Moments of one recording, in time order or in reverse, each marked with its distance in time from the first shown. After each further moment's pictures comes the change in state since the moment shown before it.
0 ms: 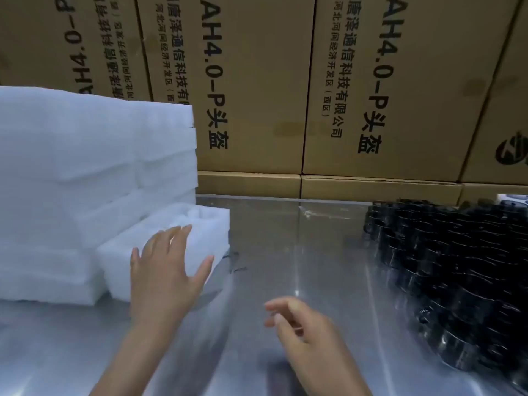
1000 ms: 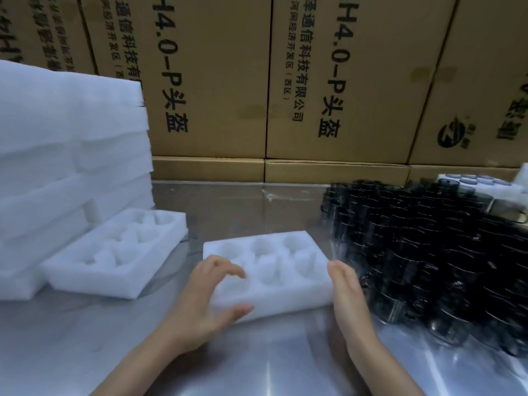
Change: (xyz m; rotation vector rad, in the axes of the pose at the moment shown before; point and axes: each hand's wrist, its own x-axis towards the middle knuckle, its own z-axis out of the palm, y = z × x) left_hand -0.060 0.058 0.053 -0.728 -0.375 0.437; right_hand 0.000 0.085 -0.068 0.488 0.524 0.377
